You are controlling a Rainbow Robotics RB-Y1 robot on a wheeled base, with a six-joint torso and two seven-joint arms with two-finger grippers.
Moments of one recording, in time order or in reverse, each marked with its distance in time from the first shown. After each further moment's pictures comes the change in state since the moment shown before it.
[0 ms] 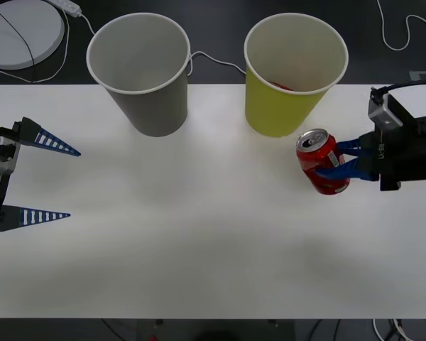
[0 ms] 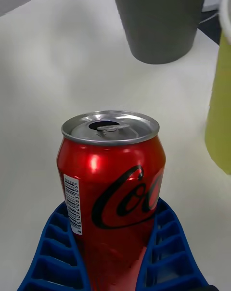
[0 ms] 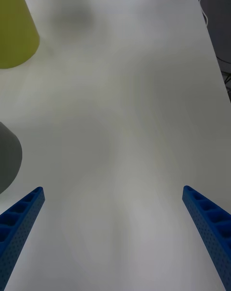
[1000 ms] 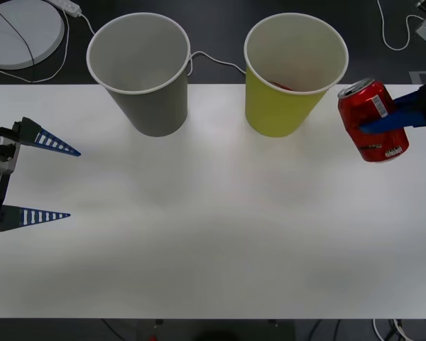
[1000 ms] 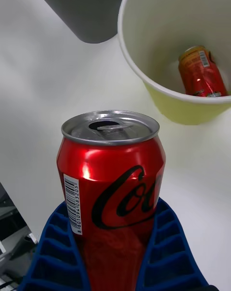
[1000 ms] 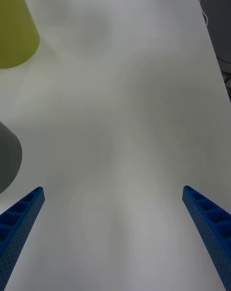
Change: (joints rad) right arm -0.201 -0.318 -0.002 -0.148 -0.017 -0.113 -0.651; left arm 0.000 0.000 0.000 0.000 0.000 0.000 0.000
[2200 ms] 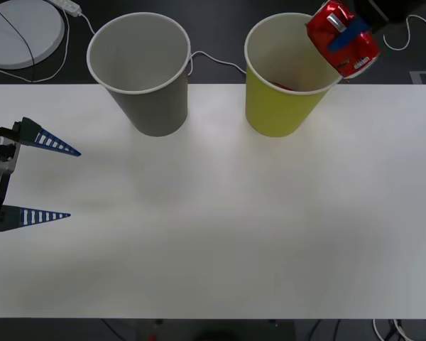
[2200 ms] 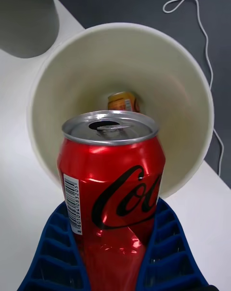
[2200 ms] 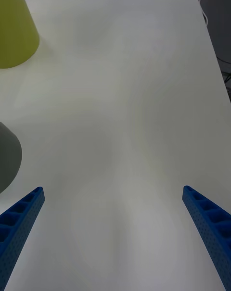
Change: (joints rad) right arm -0.784 0.111 0.626 0.520 0.303 -0.012 -0.003; left arm 0.000 0.000 0.000 0.000 0.000 0.000 0.000
